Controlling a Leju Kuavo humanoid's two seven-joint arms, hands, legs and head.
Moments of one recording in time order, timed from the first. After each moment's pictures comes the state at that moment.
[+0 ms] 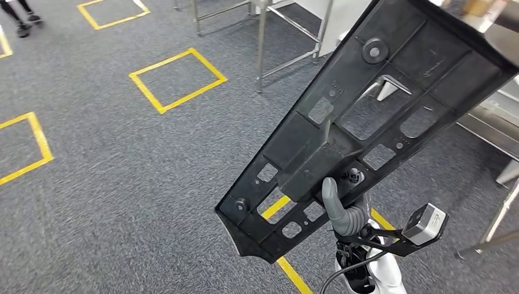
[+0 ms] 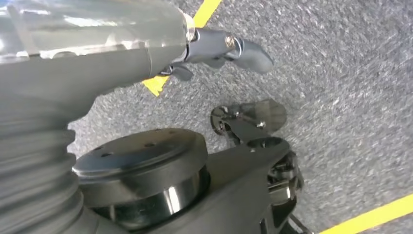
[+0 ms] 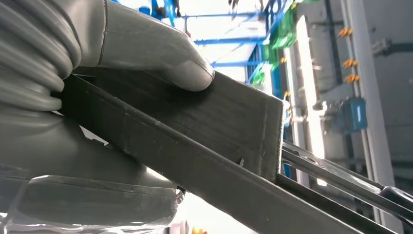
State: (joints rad) left arm -0.13 -0.04 -1.52 -0.14 1.55 0.11 -0.34; right arm -0.05 0.02 0.23 -1.87 -0.19 0.30 -0.49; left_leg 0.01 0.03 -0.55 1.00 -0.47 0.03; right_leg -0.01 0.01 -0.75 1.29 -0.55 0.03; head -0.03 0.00
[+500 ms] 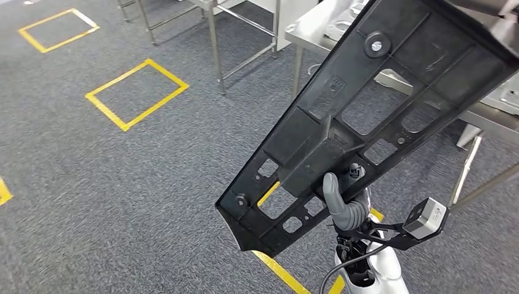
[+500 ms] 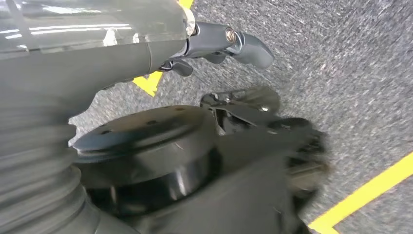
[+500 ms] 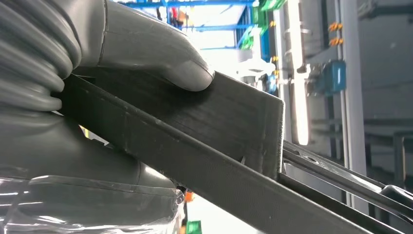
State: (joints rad) left arm -0.13 -0.05 -1.52 -0.14 1.55 0.12 -0.33; right arm -0.09 0.02 0.22 -1.84 -0.20 0.33 -0.50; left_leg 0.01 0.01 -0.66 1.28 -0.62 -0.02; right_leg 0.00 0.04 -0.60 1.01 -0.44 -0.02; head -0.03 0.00
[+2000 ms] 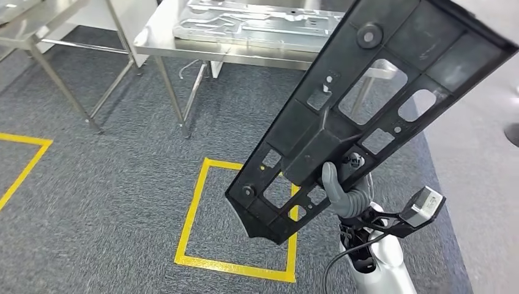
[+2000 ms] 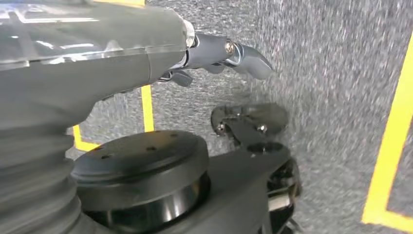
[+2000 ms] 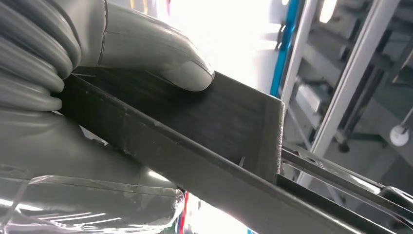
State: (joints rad) left arm -0.12 -0.05 -1.49 -0.14 1.55 0.12 -0.33; right arm -0.15 -0.01 0.19 -1.80 -0.13 0.29 -0.50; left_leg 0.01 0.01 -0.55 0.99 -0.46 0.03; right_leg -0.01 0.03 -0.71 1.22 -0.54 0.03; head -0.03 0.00
